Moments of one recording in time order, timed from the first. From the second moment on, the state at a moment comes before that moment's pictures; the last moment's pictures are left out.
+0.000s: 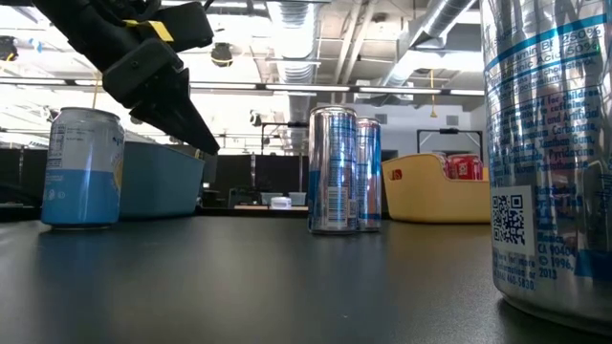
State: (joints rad) left arm -0.43 1.46 0.81 -0.31 -0.72 -0.49; right arm 0.88 1.21 0.93 -1.39 -0.03 1.99
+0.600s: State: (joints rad) left arm -0.44 1.45 0.81 -0.30 -0.85 -0.41; right arm 0.86 1.20 0.92 -1.39 0.01 2.02
